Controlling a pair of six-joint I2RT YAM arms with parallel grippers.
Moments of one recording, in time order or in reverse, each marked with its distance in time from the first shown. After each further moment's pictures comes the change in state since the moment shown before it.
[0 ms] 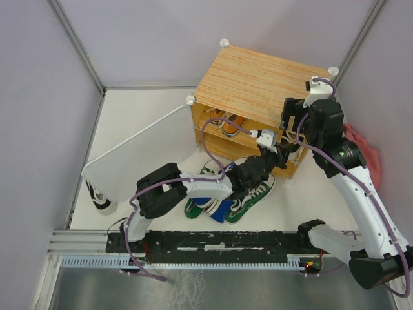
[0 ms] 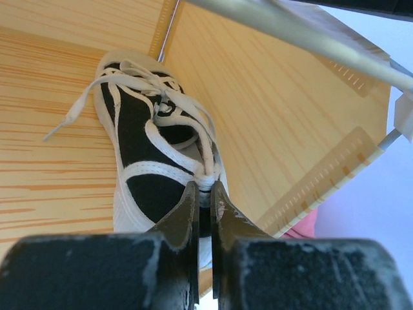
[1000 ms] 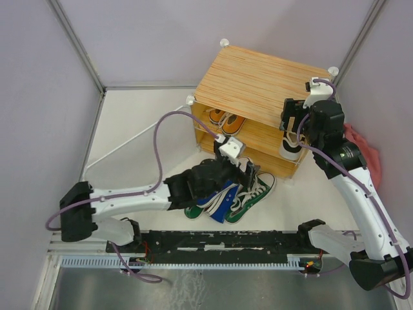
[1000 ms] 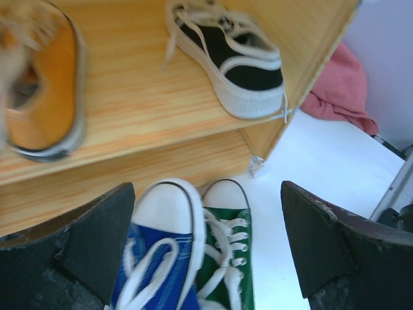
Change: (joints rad) left arm -0.014 -0.637 -0.407 -0.545 0.056 0.153; right arm -0.001 -0.010 -0.009 0.005 -0.018 0.000
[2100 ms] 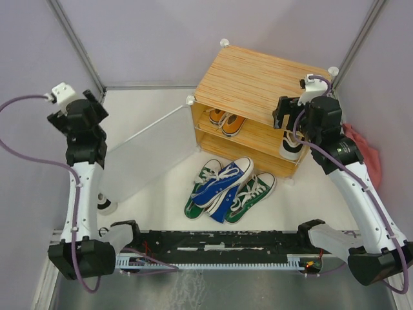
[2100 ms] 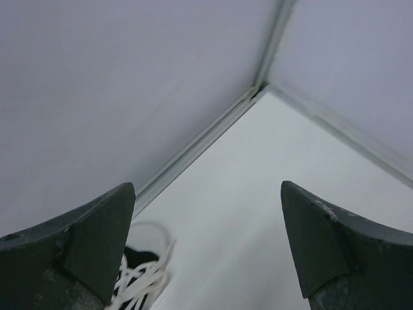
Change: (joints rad) left arm 1.299 -0.313 0.257 -0.598 -0.122 0.030; right arm -0.005 0.039 0.010 0.036 -0.126 0.016
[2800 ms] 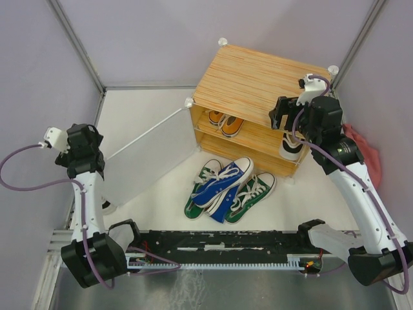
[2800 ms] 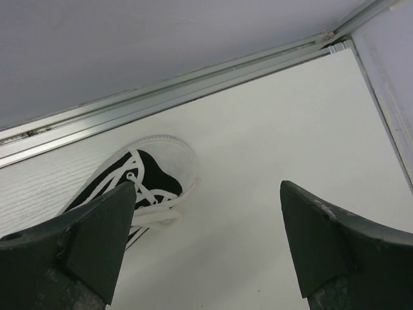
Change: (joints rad) left arm 0.285 -0.091 -0.341 -0.133 0.054 -0.539; right arm 0.003 0.001 0.008 0.003 -0.081 0.026
